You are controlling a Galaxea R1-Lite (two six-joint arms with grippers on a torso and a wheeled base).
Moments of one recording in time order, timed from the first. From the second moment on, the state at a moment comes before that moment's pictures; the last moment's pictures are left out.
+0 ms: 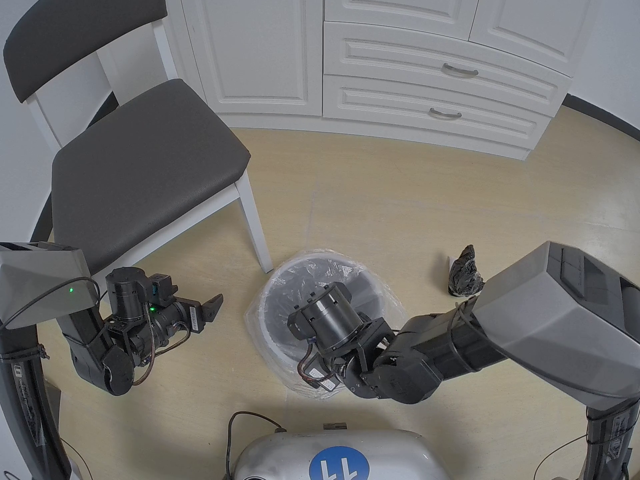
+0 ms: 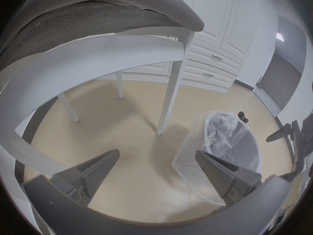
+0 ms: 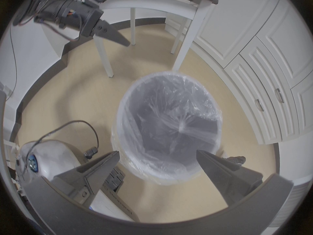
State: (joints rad) left arm -0.17 2.19 -0.53 -1.35 -0.07 -0.02; right arm 0.89 2.28 -1.32 -0.17 -0.49 -0.23
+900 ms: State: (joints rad) left arm -0.17 2.19 -0.53 -1.35 -0.07 -0.02; right arm 0.81 2.36 -1.32 -0.18 -0.07 -0.30
